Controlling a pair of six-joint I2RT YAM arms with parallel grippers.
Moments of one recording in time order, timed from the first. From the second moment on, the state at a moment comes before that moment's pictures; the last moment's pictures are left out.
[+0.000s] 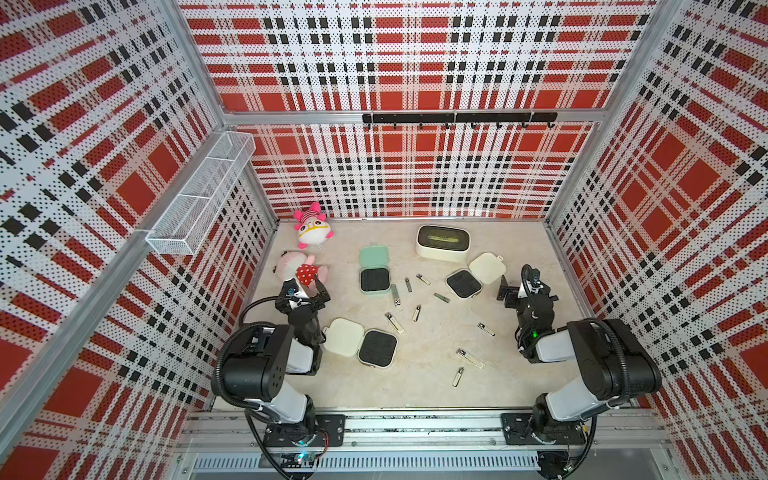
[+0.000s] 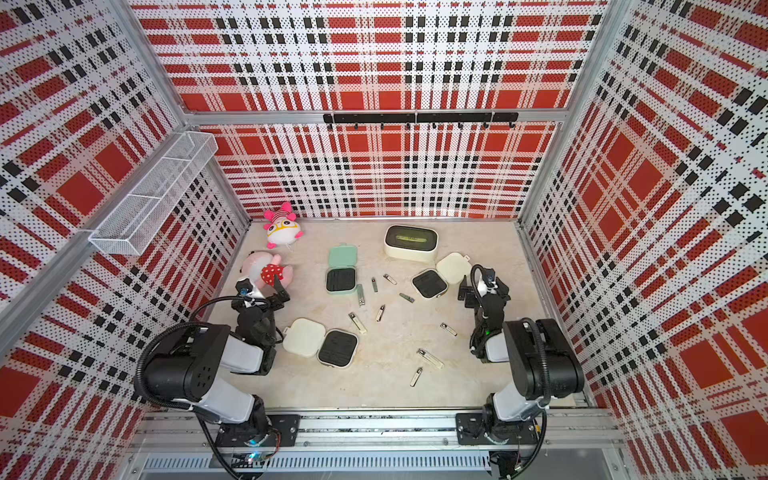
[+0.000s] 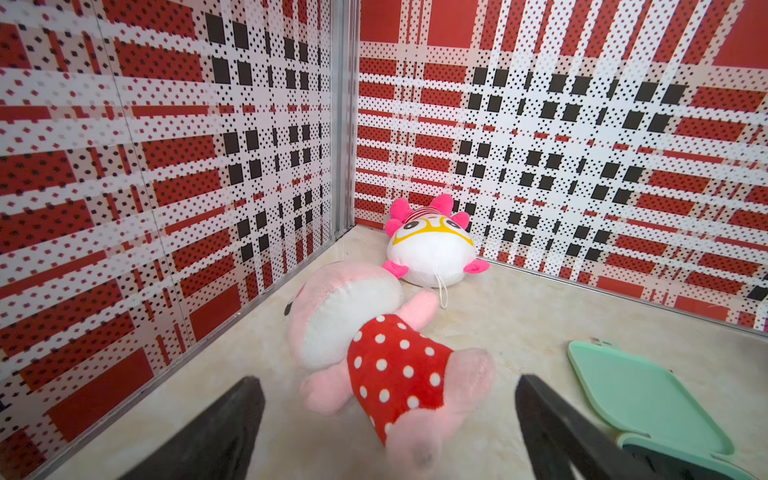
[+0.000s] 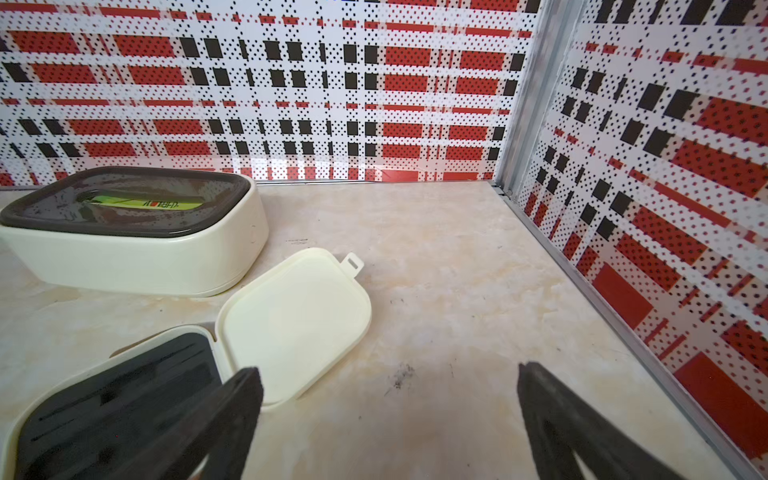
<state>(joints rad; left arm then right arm) -0.05 1.58 0.19 1.42 -0.41 -0.09 0.06 1.57 0.28 1.15 0.18 -0.01</state>
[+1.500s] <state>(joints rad) -0.05 1.58 0.19 1.42 -0.41 -0.09 0.05 1.57 0.28 1.14 0.16 -0.01</state>
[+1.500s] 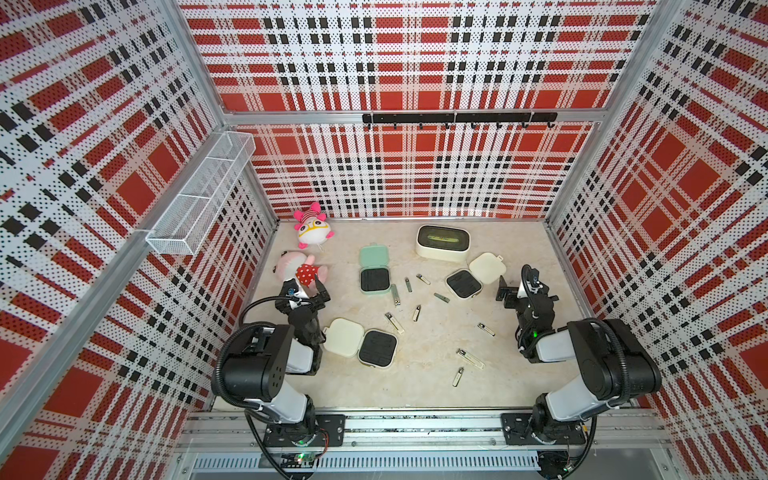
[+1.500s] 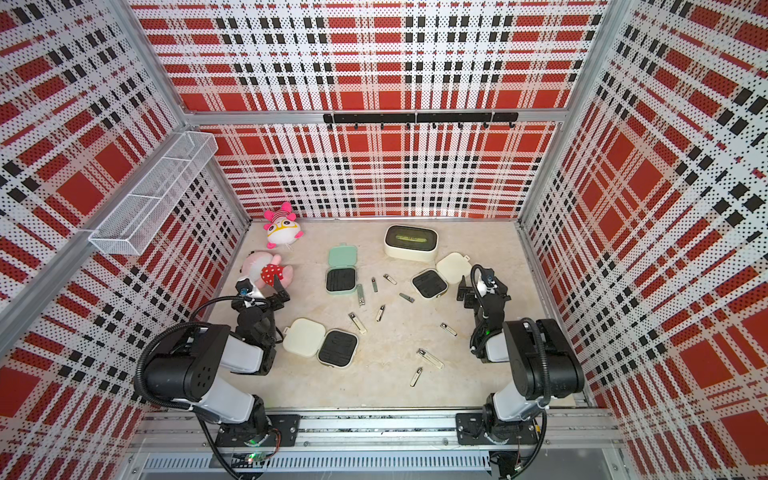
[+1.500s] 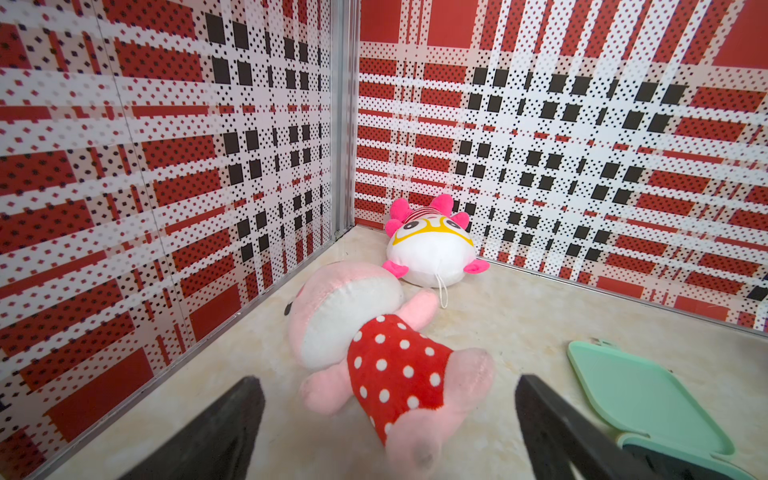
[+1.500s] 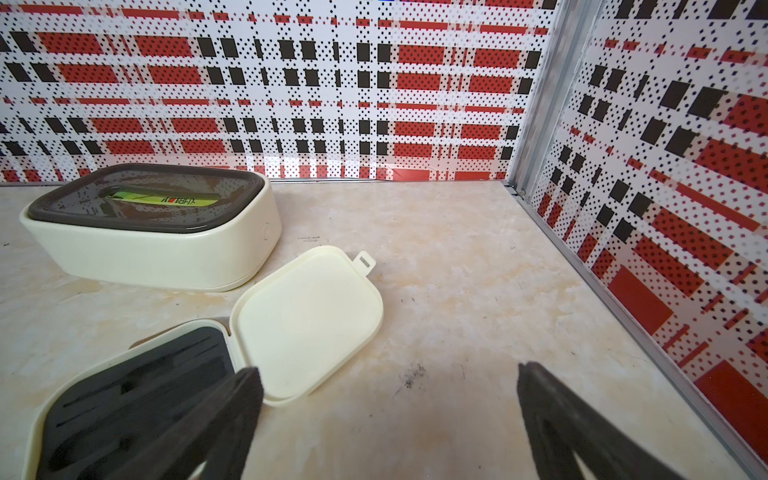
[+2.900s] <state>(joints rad) -0.55 1.02 0.60 -0.13 0.02 -0.75 0.61 1.54 0.95 -0.22 0.04 0.53</state>
